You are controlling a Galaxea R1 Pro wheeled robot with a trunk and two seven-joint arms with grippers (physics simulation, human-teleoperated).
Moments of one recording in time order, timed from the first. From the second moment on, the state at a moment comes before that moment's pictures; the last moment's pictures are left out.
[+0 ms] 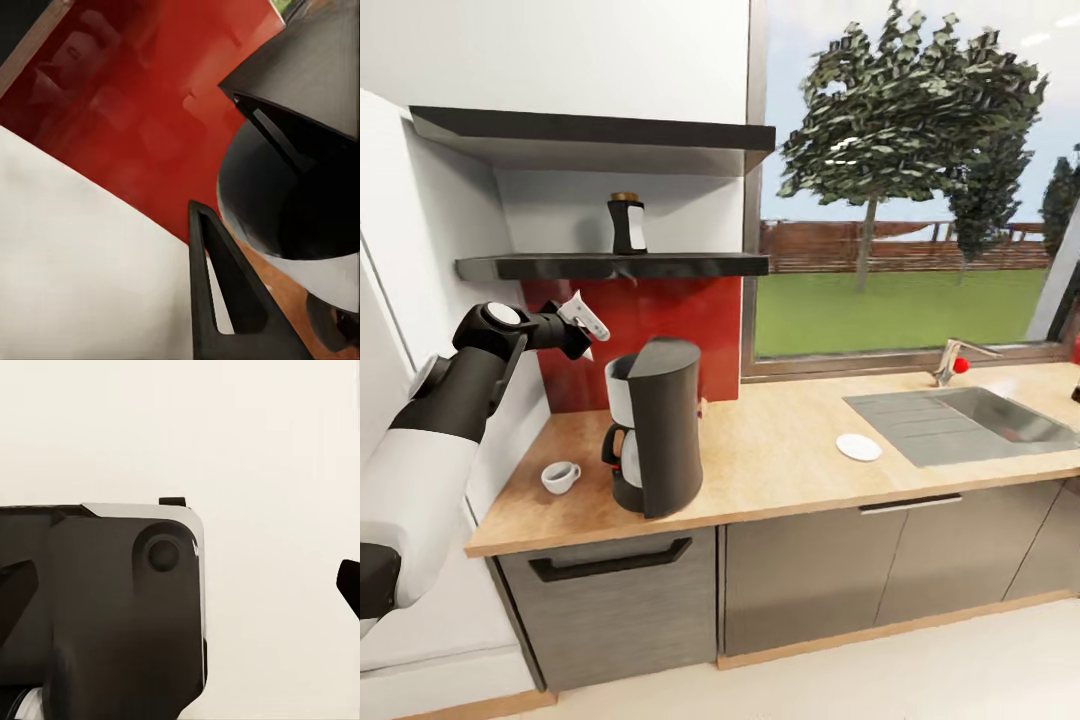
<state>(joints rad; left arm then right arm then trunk) -1.21 0.23 -0.16 -1.10 -0.66 0.52 -0.82 -0.02 -0.01 -0.21 -0.16 0.18 -0.14 0.00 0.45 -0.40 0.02</state>
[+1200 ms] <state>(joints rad) -1.16 0.23 -0.17 -1.09 -0.66 0.52 -0.82 -0.02 -0.01 -0.21 -0.16 0.18 -0.14 0.00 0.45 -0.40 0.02</state>
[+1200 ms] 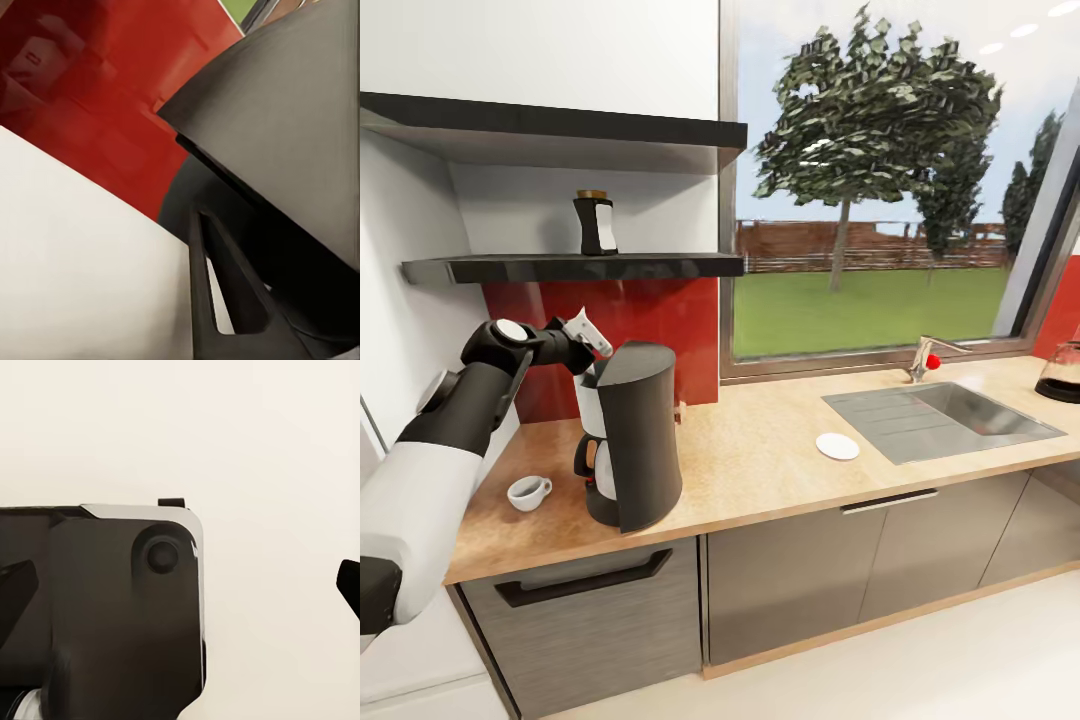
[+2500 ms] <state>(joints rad) -1.16 0.23 -0.16 -1.10 -0.66 0.52 -0.82 -0.02 -0.01 -0.21 -0.16 0.18 -0.14 0.00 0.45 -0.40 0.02</state>
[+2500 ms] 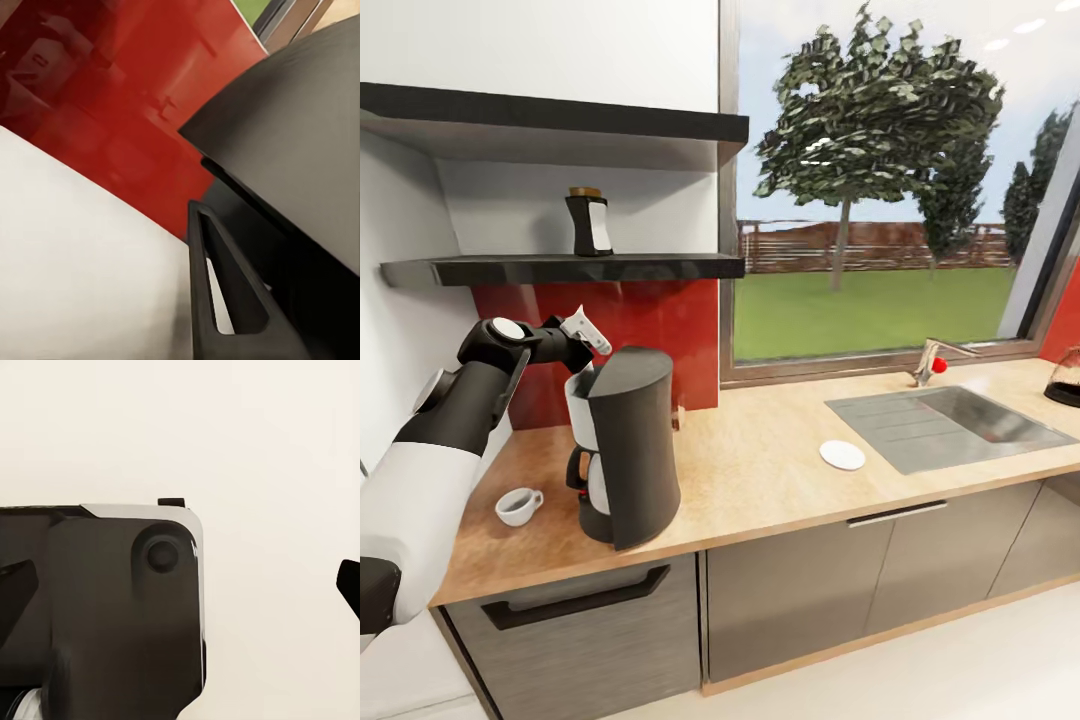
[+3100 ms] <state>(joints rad) -1.16 0.23 -0.16 -1.10 -0.66 0.52 -0.82 -0.02 -0.01 -0.21 -0.16 0.18 -0.14 0.00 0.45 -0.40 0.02</state>
